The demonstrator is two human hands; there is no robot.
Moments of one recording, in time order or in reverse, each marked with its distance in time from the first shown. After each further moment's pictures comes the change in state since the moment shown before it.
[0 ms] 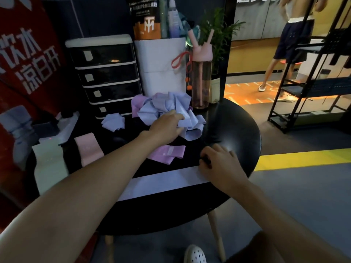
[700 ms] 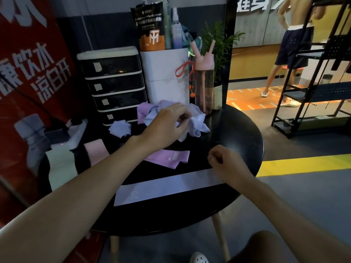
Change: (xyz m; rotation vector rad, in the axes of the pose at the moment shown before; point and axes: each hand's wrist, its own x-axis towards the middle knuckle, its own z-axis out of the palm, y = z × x) left_hand -0.046 0.028 -0.058 -0.313 0.332 0.384; right_hand 0.007 -0.001 -0.015 0.342 0.008 0.169
